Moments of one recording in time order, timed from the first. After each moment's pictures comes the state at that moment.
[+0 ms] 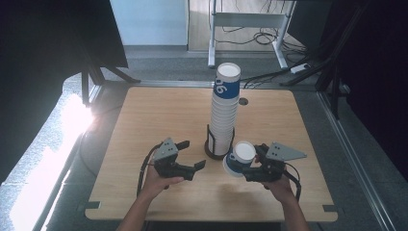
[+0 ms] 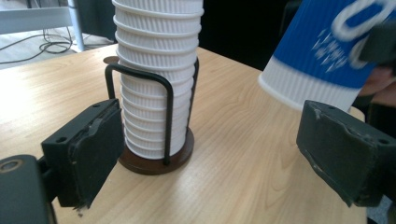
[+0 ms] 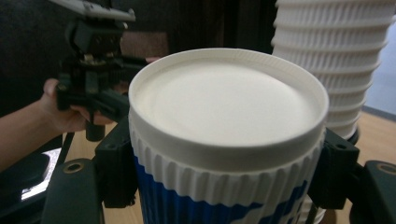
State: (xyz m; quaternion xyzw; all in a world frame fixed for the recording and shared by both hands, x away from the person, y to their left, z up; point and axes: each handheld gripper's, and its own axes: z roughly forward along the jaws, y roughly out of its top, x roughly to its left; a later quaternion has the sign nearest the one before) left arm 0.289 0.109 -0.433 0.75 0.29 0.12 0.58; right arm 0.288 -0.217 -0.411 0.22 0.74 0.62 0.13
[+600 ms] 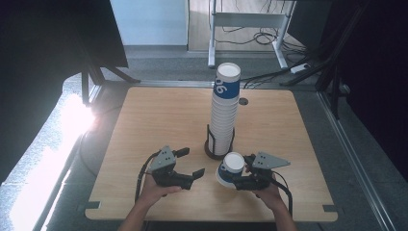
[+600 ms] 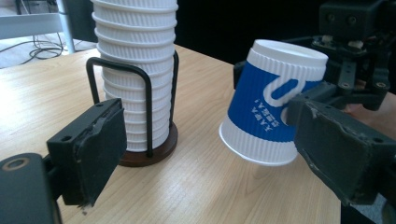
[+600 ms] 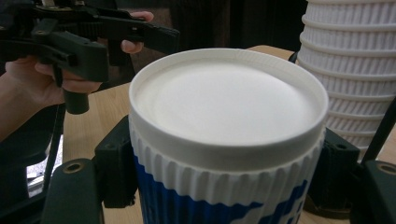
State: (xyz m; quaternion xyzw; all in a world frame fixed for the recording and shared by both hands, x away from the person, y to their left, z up) left arm 0.270 0.110 -0.436 0.76 0.27 0.12 0.58; right arm 0.285 -0.198 -0.455 0.23 0.76 0.60 0.11
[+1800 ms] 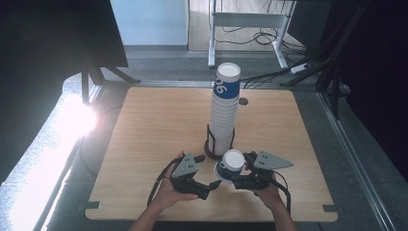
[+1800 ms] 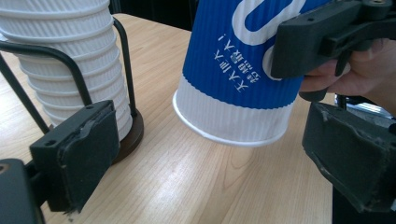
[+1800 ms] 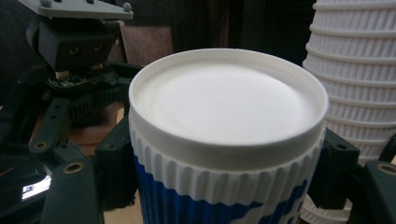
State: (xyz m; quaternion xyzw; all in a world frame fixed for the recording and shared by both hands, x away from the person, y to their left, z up) left arm 0.265 0.061 -0.449 0.80 0.23 0.11 0.55; right arm 0.278 -0.192 -0.437 0.22 0.74 0.63 0.13
